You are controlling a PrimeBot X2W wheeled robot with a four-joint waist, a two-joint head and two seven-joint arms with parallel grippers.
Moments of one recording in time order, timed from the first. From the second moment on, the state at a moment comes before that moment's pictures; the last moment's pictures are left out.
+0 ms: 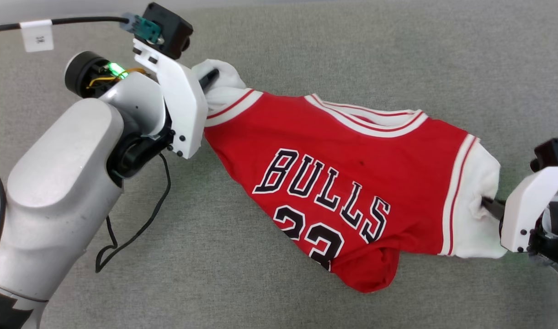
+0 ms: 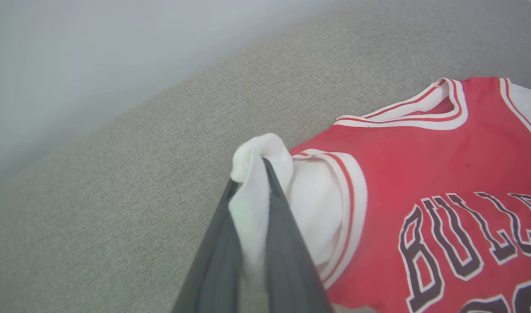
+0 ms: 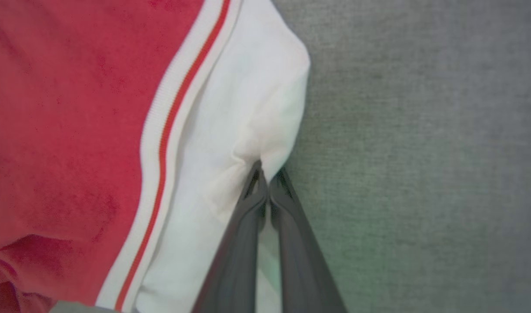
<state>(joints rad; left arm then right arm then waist) -0.99 0.53 -0.75 0.31 -0.79 -0.06 0.50 -0.35 -0.30 -0.06 0.18 0.46 0.13 0.89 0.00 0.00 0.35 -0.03</state>
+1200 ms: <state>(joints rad) -1.41 0.50 -0.56 0.65 -0.66 0.12 0.07 -1.21 -0.40 0.10 0.34 0.31 0.13 0.58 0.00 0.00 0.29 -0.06</state>
